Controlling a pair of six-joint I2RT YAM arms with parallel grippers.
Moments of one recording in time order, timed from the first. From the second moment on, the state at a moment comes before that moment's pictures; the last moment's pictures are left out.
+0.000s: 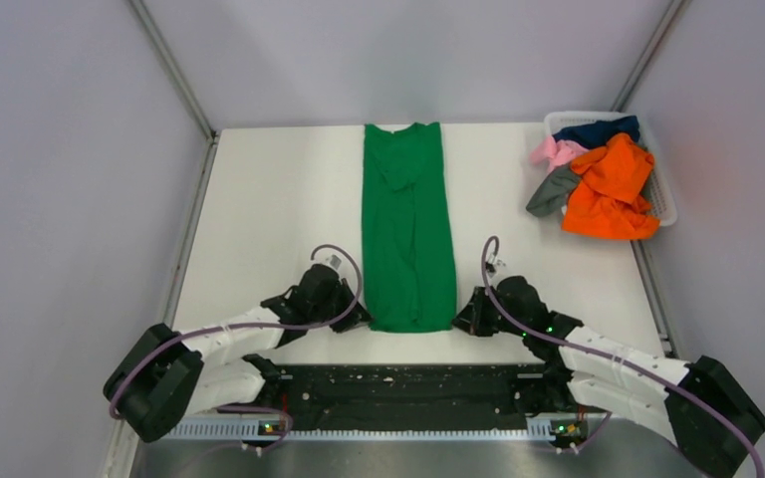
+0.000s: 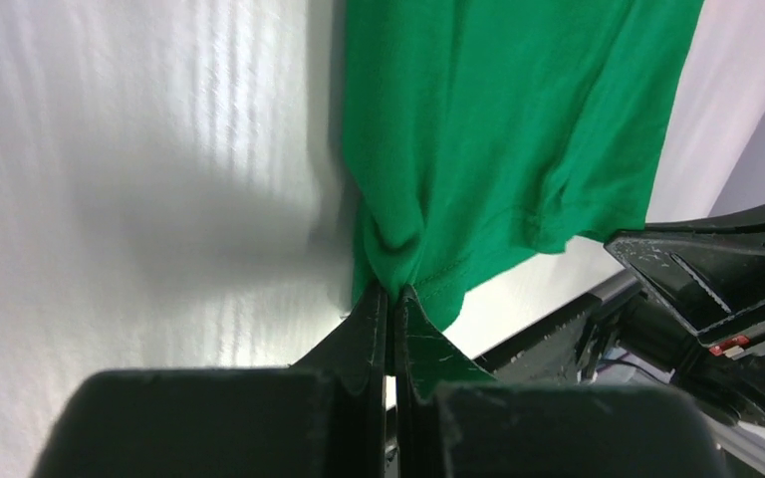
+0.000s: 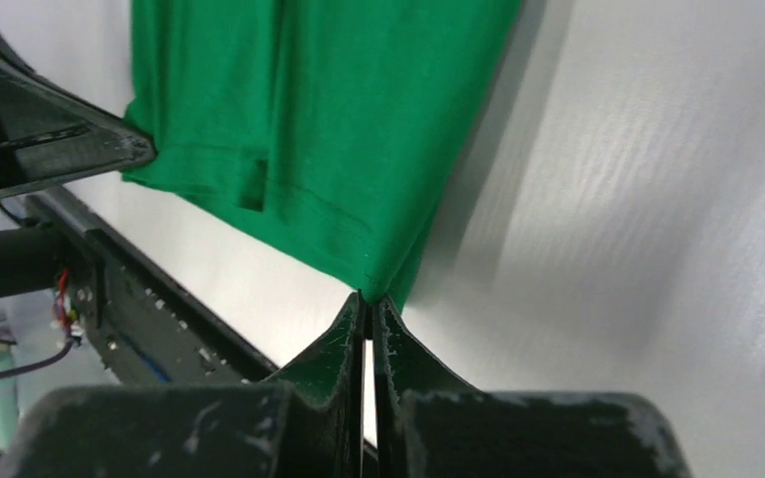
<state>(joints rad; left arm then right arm) -0.66 1.16 0.33 0.02 0.21 -1.06 0.70 0.92 0.19 0.06 -0.15 0.76</state>
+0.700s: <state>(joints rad) -0.57 1.40 0.84 -0.18 0.10 -0.99 0.61 1.11 0.54 0.05 -0.08 0.78</state>
